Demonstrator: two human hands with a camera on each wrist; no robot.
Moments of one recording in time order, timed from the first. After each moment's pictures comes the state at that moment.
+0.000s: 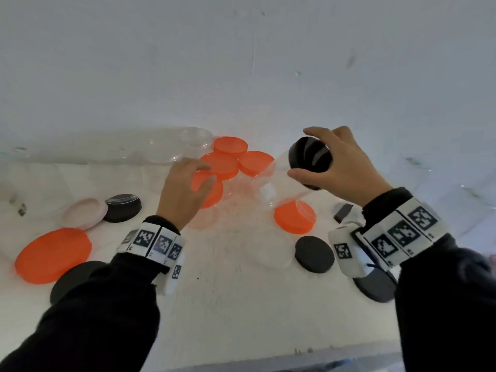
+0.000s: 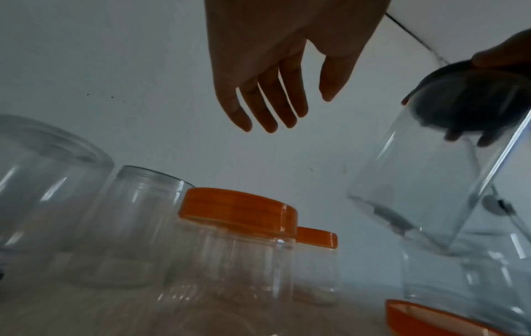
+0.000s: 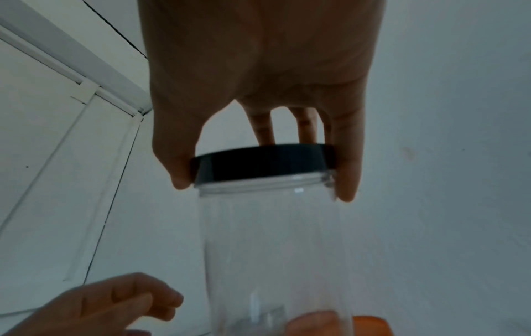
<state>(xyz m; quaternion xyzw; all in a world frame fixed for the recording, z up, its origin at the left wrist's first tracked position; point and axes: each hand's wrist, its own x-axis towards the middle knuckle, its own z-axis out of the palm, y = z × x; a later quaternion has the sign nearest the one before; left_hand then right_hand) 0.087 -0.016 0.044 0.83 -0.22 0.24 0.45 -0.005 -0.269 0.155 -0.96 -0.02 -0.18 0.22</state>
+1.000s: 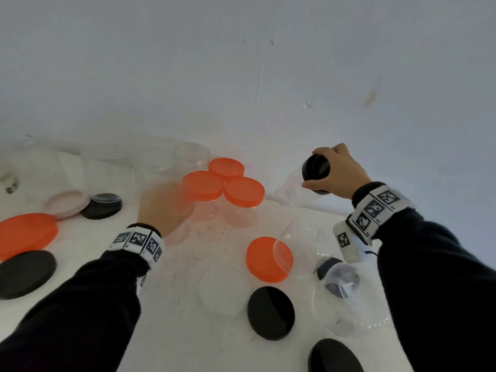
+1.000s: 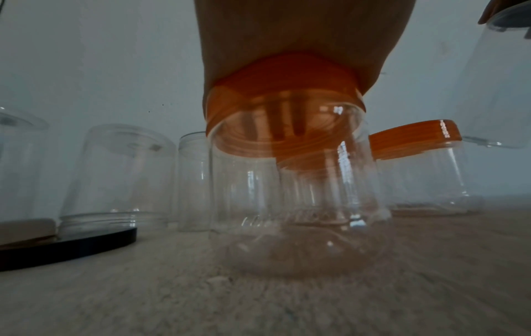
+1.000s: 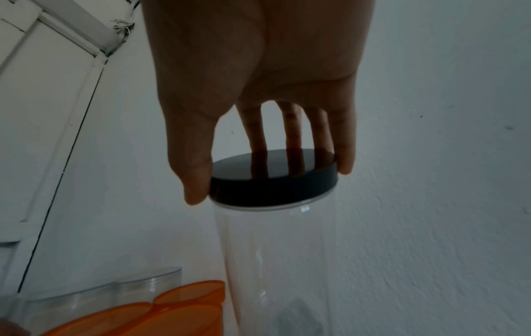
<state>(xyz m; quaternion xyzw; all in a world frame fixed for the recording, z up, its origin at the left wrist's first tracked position) 0.128 -0.067 0.009 0.97 -0.02 0.20 0.10 0.147 -0.406 0.149 -0.98 -0.07 -0.11 0.13</state>
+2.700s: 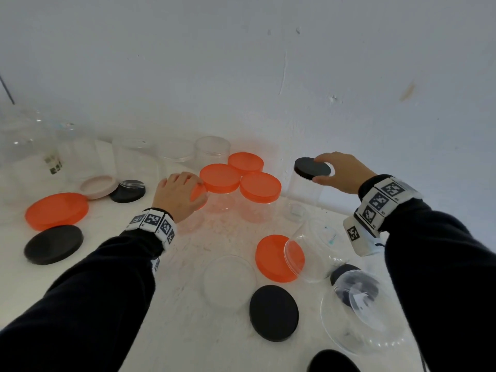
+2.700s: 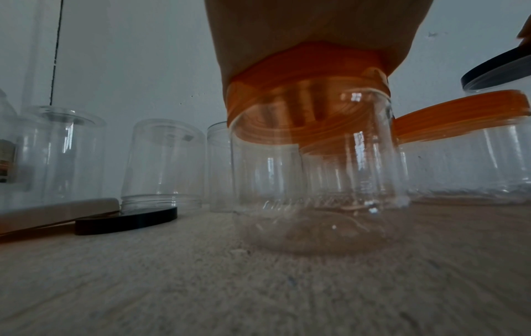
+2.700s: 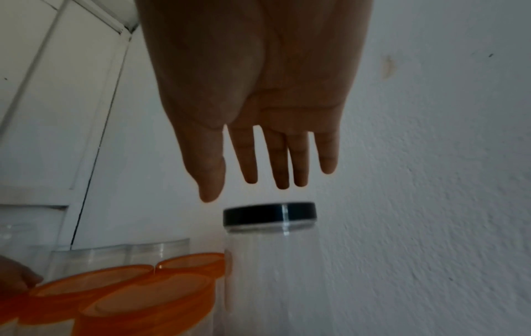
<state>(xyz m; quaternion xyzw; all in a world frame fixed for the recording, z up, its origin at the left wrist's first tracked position) 0.128 -0.067 0.007 0.98 0.00 0.20 0.09 0.194 -0.405 0.133 -0.98 -0.19 -0.02 0.08</state>
